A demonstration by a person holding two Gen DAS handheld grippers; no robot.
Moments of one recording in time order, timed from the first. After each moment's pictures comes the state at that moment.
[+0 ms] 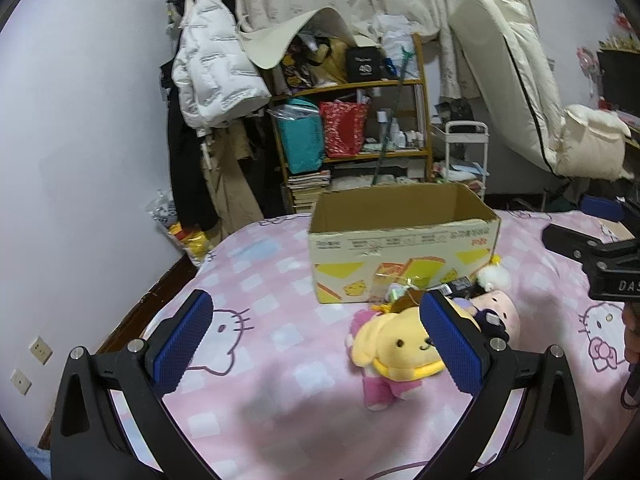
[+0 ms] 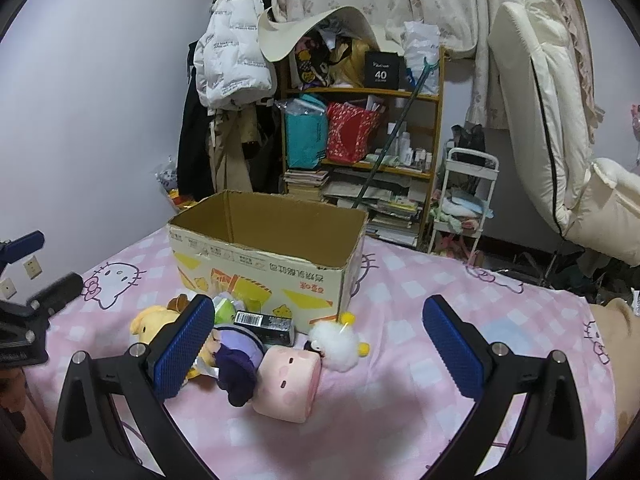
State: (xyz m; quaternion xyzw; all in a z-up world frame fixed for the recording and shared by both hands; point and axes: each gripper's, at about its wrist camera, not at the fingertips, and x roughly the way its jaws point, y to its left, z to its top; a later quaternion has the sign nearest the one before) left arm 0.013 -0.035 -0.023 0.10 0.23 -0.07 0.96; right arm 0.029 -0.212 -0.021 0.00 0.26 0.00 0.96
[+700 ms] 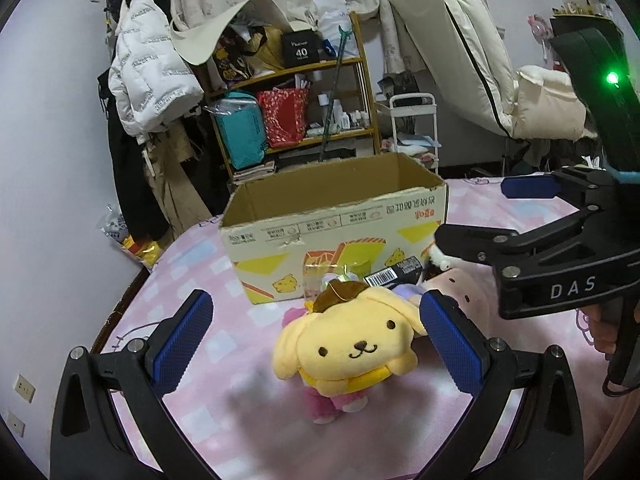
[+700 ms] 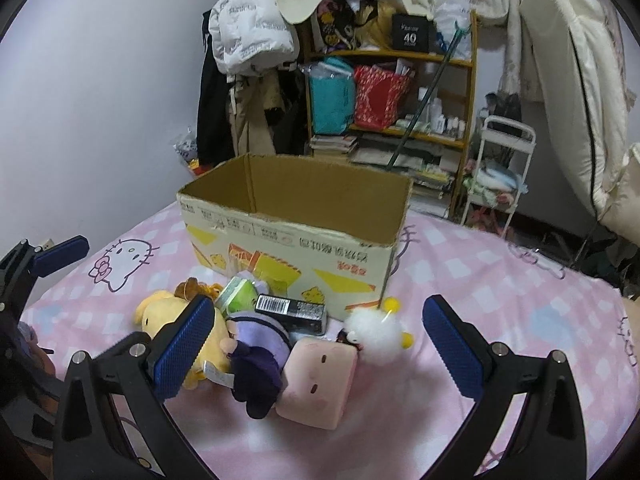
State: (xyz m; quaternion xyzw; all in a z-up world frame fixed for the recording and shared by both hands) left arm 0.033 -0.090 -0.055 0.15 0.26 -0.16 0.94; right arm 0.074 -0.200 -0.048 0.02 0.33 0.05 0.94
